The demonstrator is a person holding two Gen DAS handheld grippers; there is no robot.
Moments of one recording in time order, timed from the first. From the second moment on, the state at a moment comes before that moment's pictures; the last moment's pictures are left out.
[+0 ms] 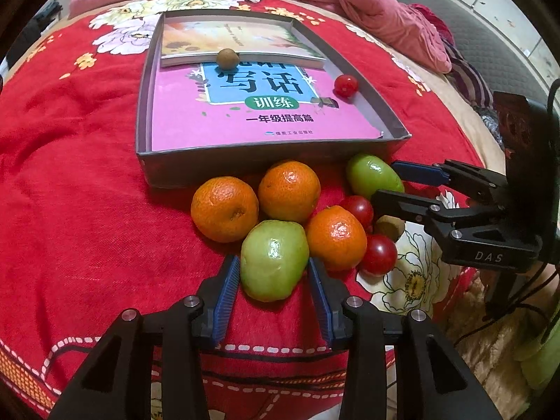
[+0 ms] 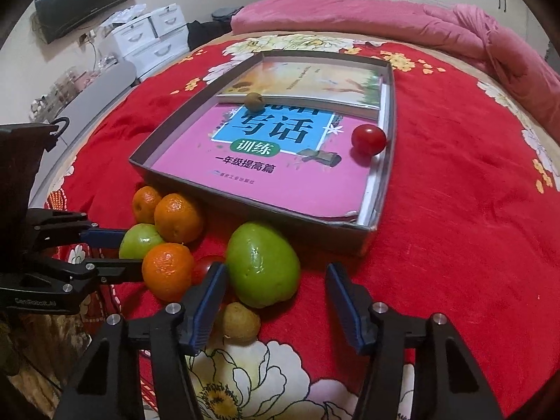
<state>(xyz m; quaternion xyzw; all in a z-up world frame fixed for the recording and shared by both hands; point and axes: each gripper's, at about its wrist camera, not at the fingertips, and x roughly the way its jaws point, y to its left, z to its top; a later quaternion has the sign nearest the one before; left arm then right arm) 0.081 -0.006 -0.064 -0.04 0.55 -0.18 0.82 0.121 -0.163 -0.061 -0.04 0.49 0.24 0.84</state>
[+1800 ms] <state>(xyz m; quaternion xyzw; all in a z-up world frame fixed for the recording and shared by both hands) 0.078 0.001 -0.045 -0.07 0.53 -0.17 0.83 0.111 -0.181 -0.035 0.01 0.46 0.29 0.84</state>
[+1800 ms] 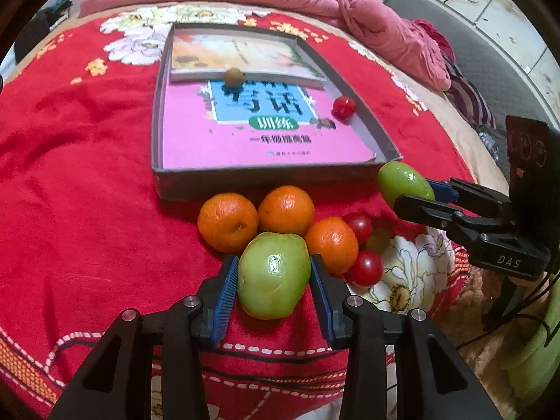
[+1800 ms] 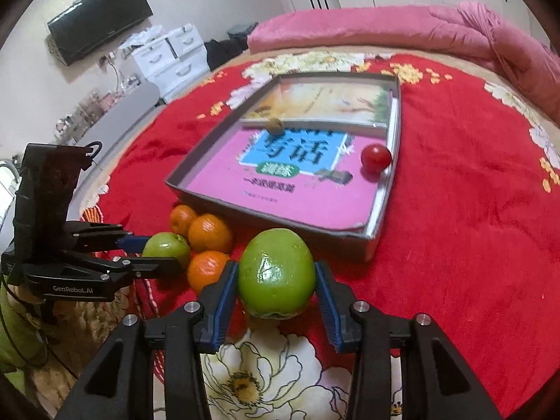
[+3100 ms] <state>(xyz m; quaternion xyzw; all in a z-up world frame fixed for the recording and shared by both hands) 0.091 0.011 0.031 -0.10 0.46 -0.13 0.87 0.106 -0.207 0.020 0.07 0.32 0.27 0.90</state>
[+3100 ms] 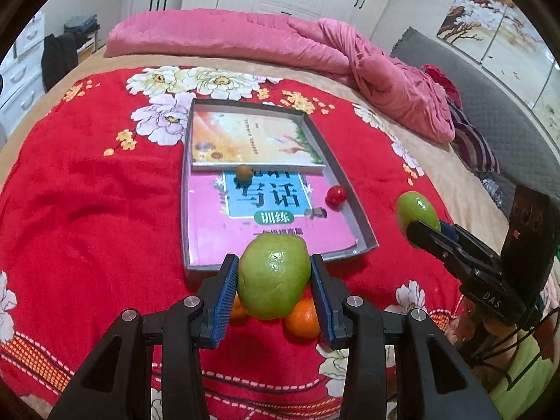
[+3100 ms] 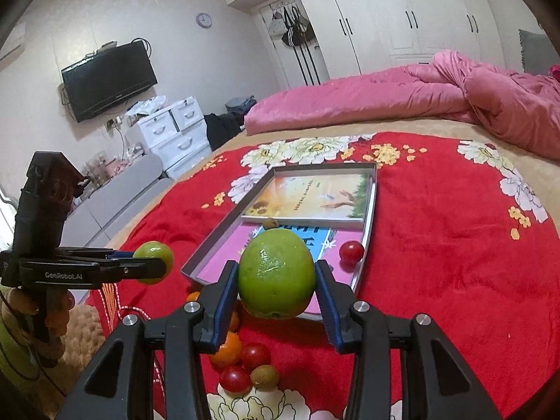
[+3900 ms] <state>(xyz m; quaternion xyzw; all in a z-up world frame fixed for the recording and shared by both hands) 0.119 0.012 0.033 -0.11 0.44 -0.10 0.89 0.119 -0.204 0.021 0.07 0.30 0.26 0.91</state>
